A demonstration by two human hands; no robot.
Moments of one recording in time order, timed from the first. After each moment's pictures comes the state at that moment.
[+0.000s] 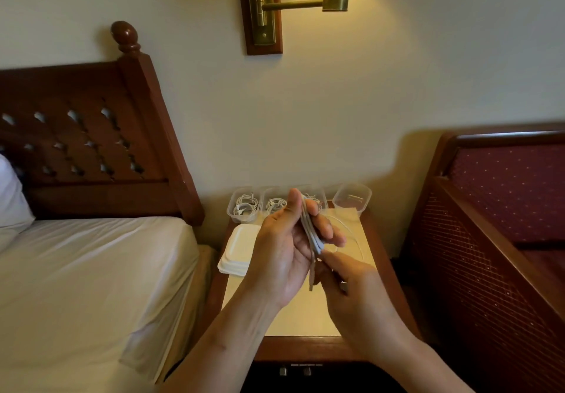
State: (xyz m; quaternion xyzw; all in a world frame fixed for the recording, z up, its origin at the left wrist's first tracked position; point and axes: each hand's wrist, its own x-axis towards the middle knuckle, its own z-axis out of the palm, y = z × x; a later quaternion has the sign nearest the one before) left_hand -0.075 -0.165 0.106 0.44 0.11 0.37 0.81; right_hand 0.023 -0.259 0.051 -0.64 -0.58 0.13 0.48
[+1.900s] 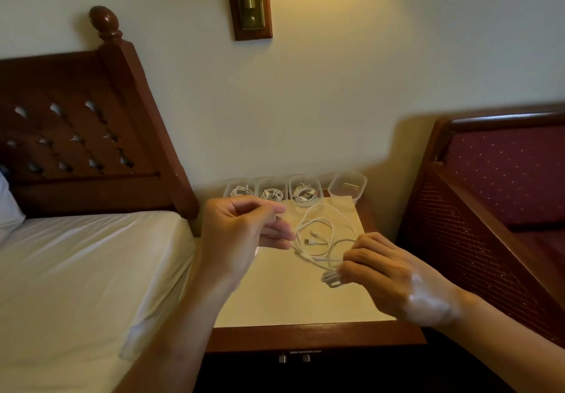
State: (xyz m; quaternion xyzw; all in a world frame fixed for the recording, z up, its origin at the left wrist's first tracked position) left_hand -0.107 -0.147 0.114 0.60 0.30 0.46 0.58; right_hand 0.105 -0.271 0.052 -0.44 -0.84 -0.18 0.26
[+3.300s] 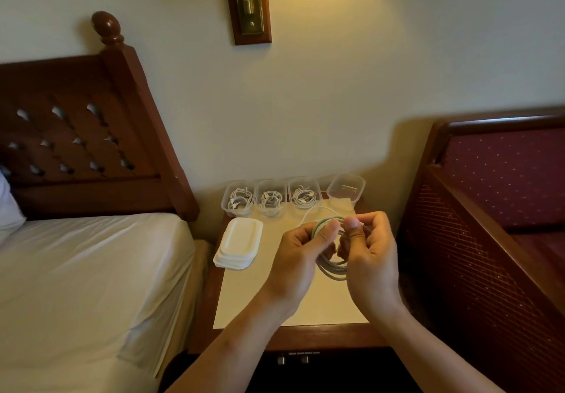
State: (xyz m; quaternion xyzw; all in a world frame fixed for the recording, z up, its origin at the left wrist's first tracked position) left_hand -0.058 -0.176 0.060 0.62 0.26 0.35 0.66; right_hand 0.036 -0.247 0.060 -0.60 -0.34 0.16 0.70
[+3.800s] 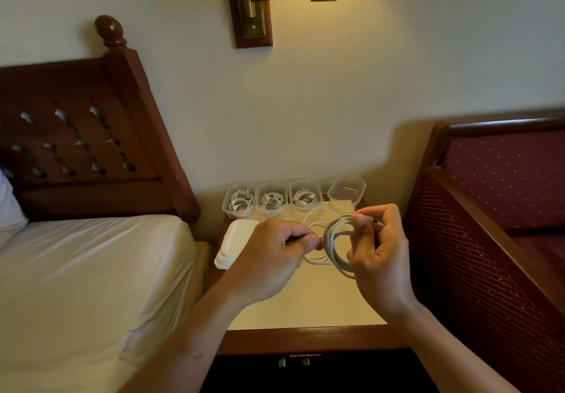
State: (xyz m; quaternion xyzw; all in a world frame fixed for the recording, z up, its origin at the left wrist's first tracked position) left_hand -0.100 -0.152 0.097 0.83 0.26 0.23 0.44; right_hand 0.062 -0.248 0.050 -0.60 -0.45 0.06 0.66
